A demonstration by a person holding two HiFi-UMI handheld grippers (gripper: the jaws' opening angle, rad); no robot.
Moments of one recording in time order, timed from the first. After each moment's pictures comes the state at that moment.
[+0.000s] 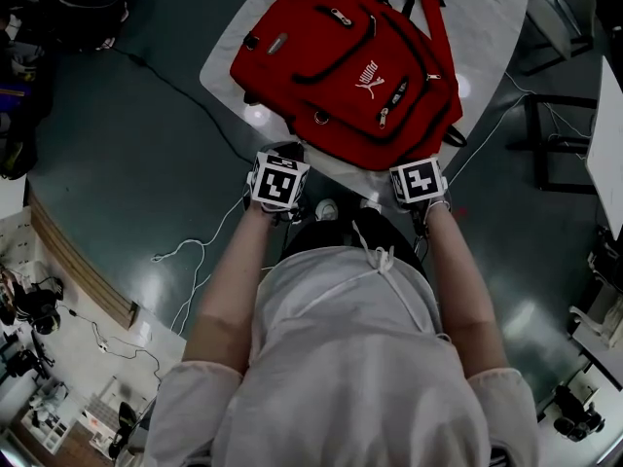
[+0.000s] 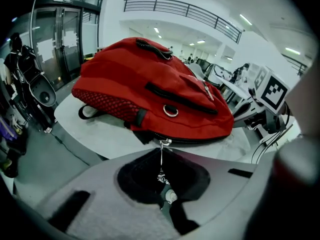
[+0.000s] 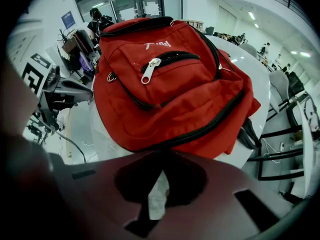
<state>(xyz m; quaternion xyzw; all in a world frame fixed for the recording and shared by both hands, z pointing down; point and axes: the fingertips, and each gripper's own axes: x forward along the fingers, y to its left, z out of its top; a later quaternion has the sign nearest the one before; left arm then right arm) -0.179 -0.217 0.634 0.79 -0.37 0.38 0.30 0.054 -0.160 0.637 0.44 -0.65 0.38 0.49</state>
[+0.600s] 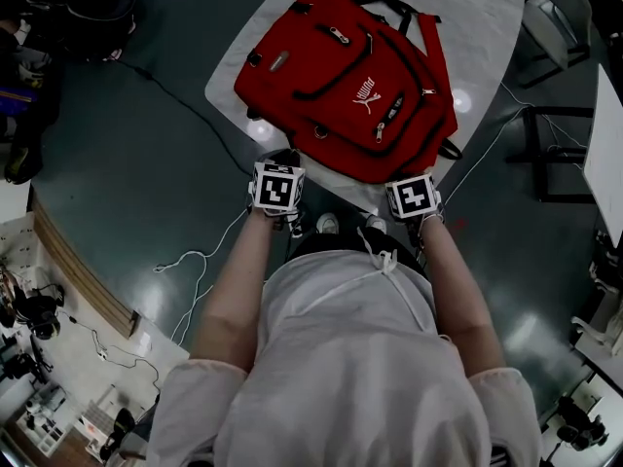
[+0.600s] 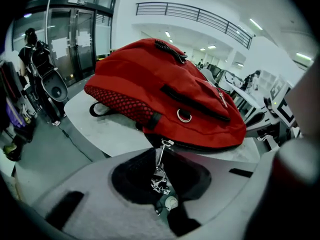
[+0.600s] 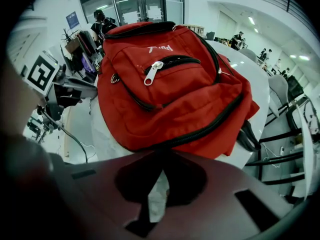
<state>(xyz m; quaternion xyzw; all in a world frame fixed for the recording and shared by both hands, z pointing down) -0.192 -0.234 0.636 0.77 -0.43 0.36 0.31 0.055 -0.159 0.635 0.45 -0.65 0.36 0.49</state>
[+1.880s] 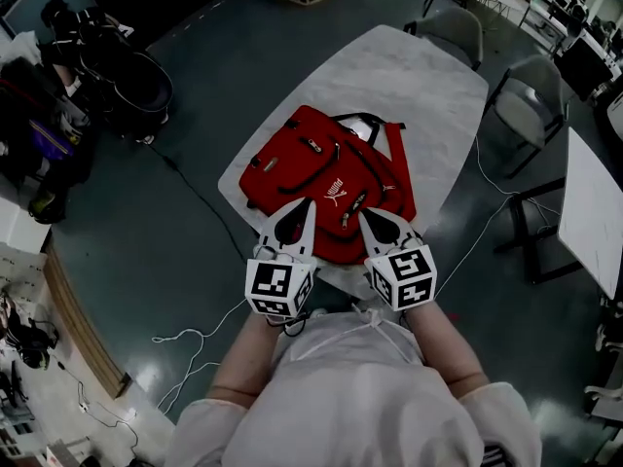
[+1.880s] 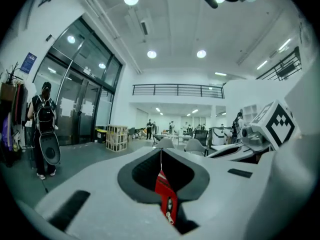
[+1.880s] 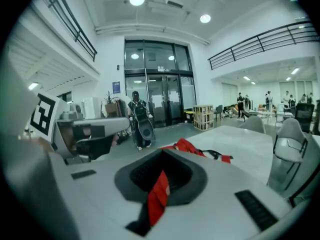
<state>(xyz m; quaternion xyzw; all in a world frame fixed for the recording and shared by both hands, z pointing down) -0.077 -0.236 0.301 0.87 -0.49 0.03 0.05 0.018 -0.221 0.342 0.47 -0.86 0.13 0.13</state>
